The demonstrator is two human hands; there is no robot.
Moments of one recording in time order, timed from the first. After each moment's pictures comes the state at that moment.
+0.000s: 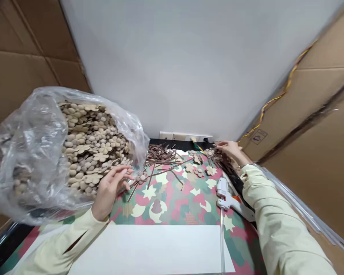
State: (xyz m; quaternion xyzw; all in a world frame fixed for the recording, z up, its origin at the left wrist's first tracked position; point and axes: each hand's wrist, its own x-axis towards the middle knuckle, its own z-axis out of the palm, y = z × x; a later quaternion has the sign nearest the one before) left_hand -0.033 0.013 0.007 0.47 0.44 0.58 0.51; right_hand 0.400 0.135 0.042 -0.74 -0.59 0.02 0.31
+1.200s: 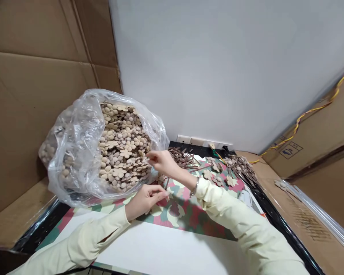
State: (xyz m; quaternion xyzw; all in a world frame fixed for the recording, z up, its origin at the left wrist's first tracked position) left_hand -0.022 -0.005 -0.010 0.64 0.42 0.36 0.54; right_hand 0.088 0.090 0.049 -0.33 -0.88 0.19 0.28
